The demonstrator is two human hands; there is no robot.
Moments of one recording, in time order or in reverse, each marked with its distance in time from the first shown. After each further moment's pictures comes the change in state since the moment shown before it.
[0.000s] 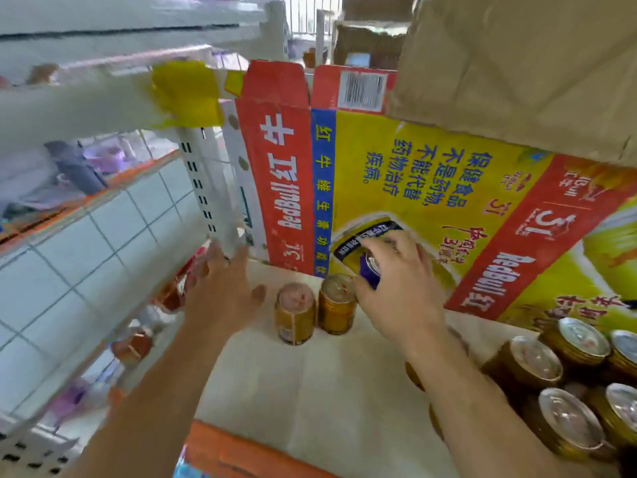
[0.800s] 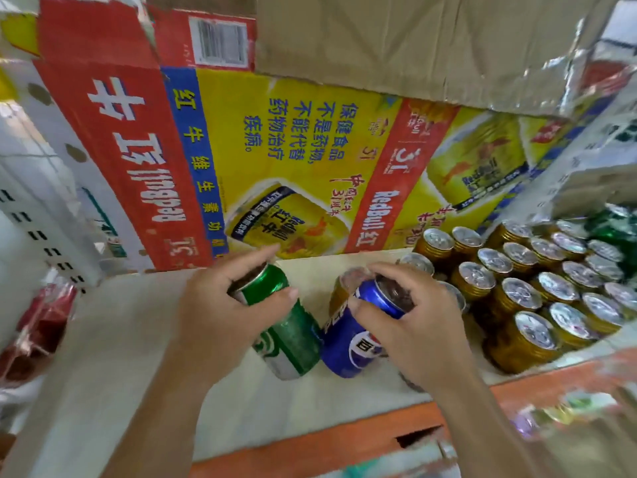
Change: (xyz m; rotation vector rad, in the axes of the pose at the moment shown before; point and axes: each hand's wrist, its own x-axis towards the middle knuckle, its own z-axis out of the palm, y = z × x) left_hand -0.069 0.064 -0.032 -1.096 -0.183 0.594; right_hand -0.125 0.018 -0.030 0.443 0.328 0.387
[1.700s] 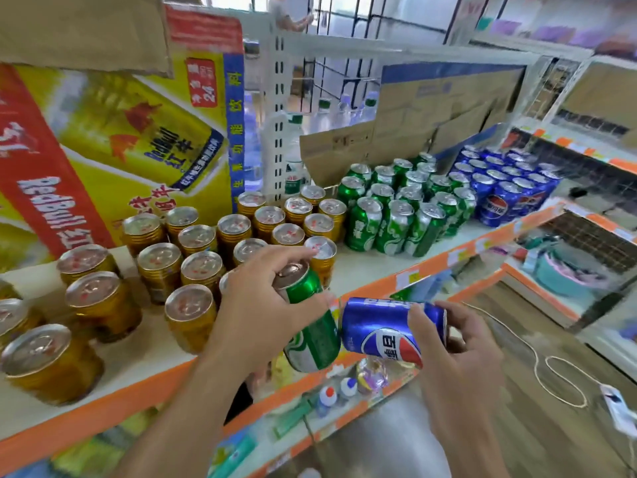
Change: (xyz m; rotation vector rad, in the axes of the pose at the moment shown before) left_hand -0.086 0.173 0.442 0.050 -0.367 0.196; right_hand -0.118 0.259 -0.374 0.310 0.746 0.386
